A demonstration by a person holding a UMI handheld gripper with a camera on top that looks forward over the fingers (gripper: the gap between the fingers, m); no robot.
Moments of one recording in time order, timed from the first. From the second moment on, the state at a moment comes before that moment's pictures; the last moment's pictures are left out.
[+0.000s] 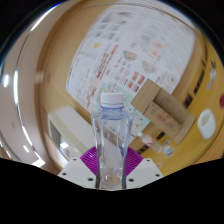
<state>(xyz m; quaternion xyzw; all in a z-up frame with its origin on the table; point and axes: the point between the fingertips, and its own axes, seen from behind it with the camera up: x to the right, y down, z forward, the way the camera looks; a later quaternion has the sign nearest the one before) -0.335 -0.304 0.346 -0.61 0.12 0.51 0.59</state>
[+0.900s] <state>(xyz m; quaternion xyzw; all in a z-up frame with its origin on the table) -0.216 -0.118 0.273 -0.46 0.38 0.71 0.38</state>
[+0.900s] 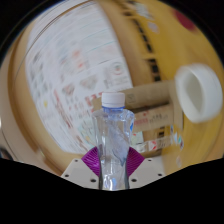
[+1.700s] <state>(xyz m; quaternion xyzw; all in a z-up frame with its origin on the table) 0.069 -0.098 0.176 -0.77 0.02 -0.02 0.64</state>
